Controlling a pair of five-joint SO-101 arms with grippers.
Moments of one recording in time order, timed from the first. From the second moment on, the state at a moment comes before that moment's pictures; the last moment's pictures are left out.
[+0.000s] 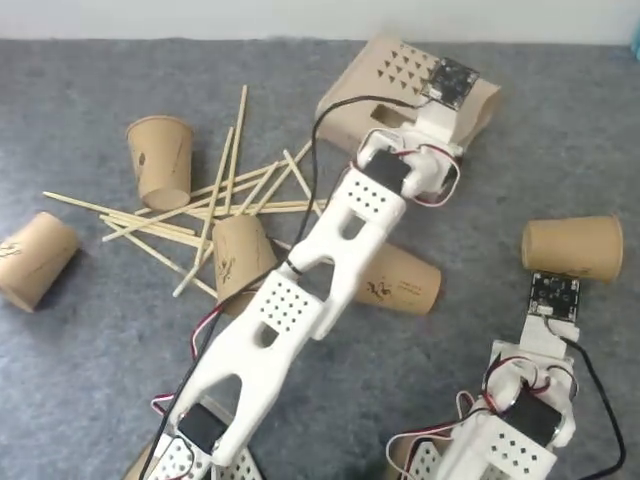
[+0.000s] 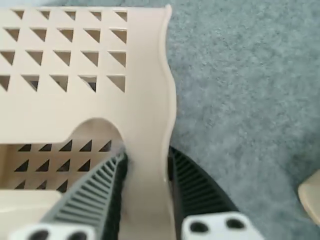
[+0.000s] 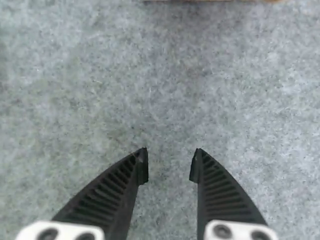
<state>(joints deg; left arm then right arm) 30.2 74.2 -87.0 67.8 10.0 30.6 -102.8 95.3 73.0 20.2</state>
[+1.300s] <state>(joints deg) 27.9 59.6 -92.2 61.1 65.5 30.6 -102.8 95.3 73.0 20.2</state>
